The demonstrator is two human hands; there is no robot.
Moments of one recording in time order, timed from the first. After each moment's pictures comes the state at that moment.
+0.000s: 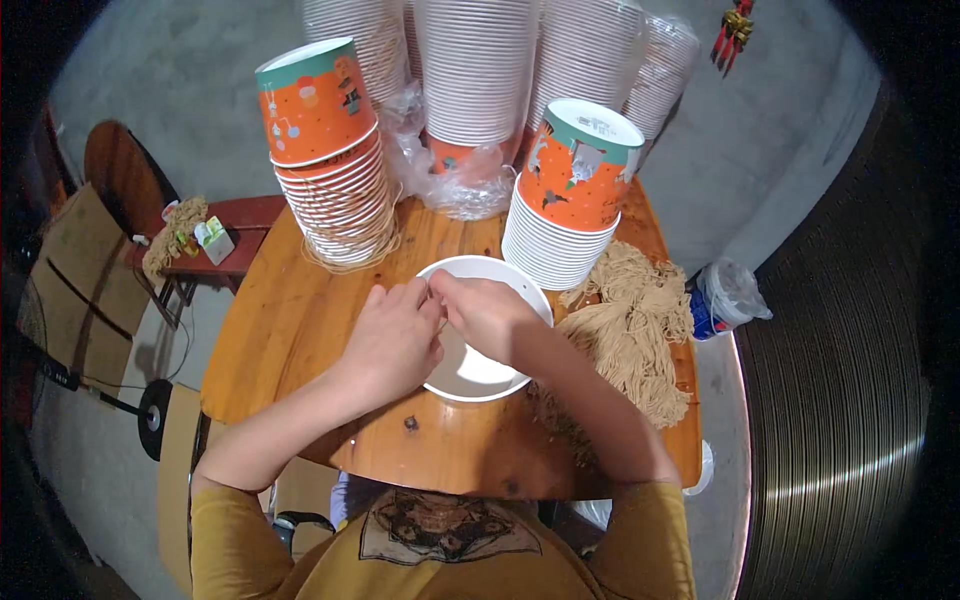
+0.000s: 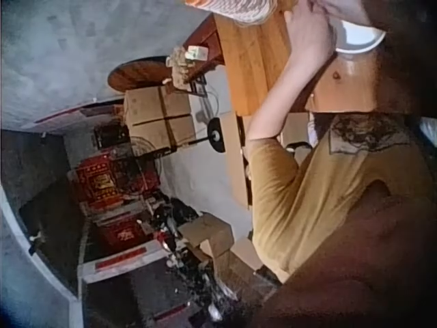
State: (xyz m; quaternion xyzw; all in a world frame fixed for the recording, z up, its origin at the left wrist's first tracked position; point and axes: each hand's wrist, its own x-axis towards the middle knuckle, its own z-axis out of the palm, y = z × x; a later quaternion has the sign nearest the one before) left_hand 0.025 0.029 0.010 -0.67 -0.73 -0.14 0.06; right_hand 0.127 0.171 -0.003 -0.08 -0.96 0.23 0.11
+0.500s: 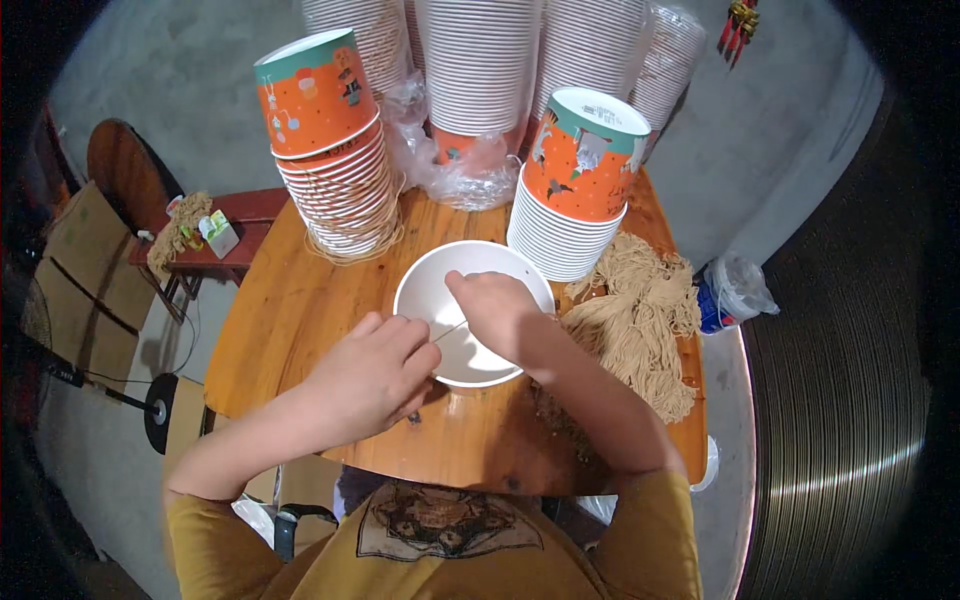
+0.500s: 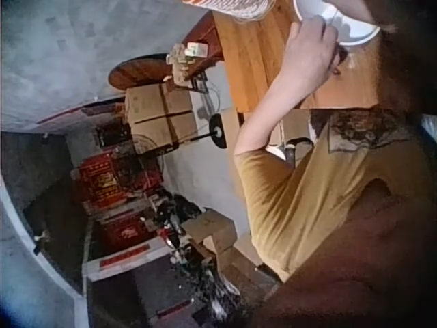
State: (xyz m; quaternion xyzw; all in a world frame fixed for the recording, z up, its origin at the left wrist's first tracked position) left_hand 0.029 -0.014 0.040 -0.79 -0.61 -0.13 0.01; right_hand 0.128 0.171 -0.008 -0.14 -0.98 0.10 0.06
